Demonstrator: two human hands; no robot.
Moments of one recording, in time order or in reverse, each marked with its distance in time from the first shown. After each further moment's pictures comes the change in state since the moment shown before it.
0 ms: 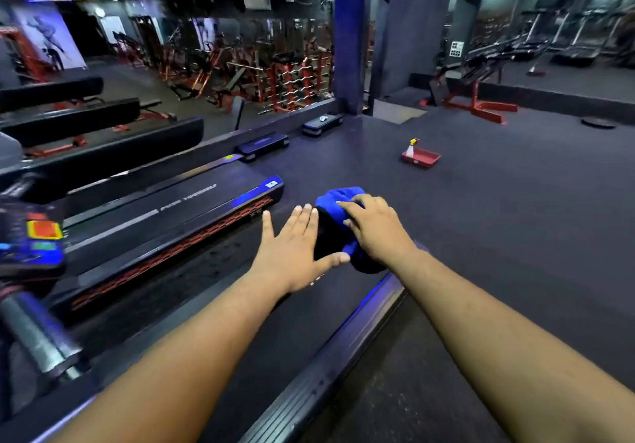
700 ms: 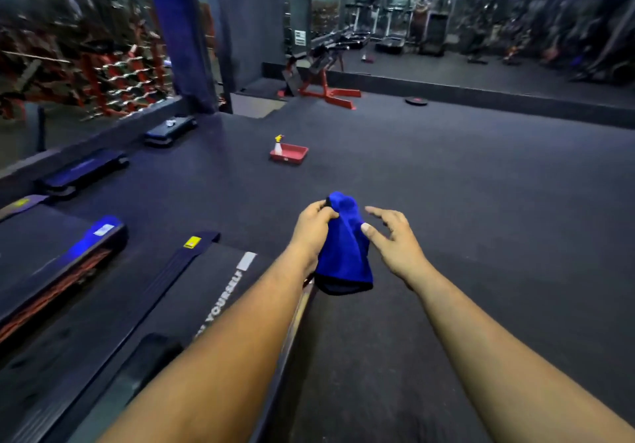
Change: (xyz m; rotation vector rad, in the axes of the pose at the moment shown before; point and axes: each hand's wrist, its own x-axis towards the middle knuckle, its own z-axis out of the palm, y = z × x) left_hand 0.383 0.272 0.055 -1.690 -0.273 -0.013; right_hand 0.019 0.339 -0.052 0.520 0.254 0.760
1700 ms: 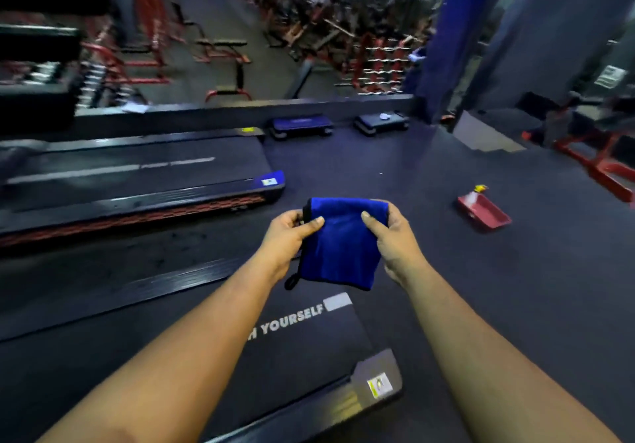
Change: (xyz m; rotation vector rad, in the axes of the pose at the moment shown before) left_hand 0.275 0.008 -0.241 -0.192 0.789 0.124; right_hand 0.412 -0.083 0.281 0.613 -0.831 -0.017
